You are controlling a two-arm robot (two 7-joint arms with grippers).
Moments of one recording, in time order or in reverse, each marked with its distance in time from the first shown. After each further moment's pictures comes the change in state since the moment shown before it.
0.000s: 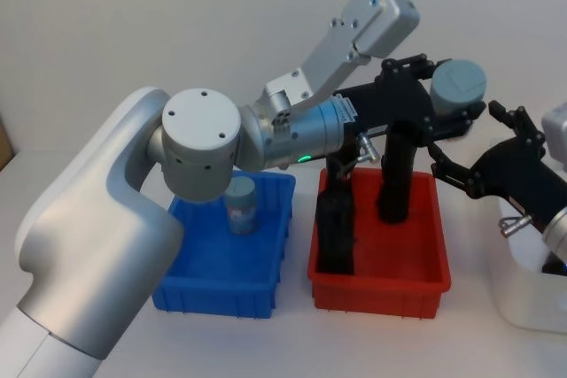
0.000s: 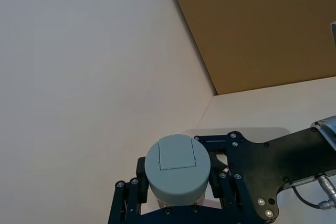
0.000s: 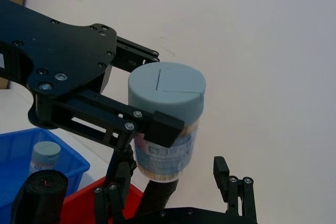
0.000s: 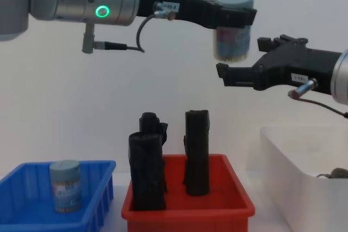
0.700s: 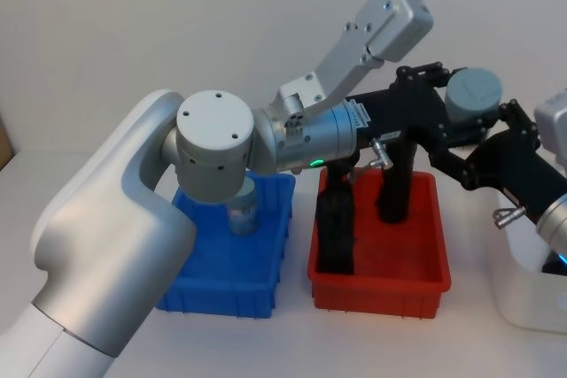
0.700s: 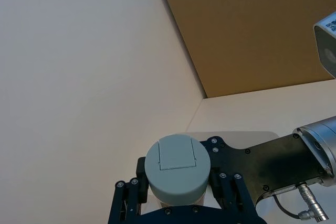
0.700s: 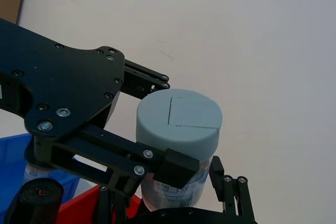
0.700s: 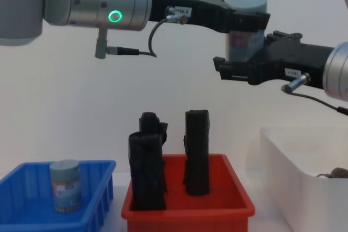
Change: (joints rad) left arm -0.015 -0.020 0.019 0.032 -0.019 -0.002 -0.019; right arm 0.023 -0.016 -0.007 0.018 -0.014 -0.003 -0.009
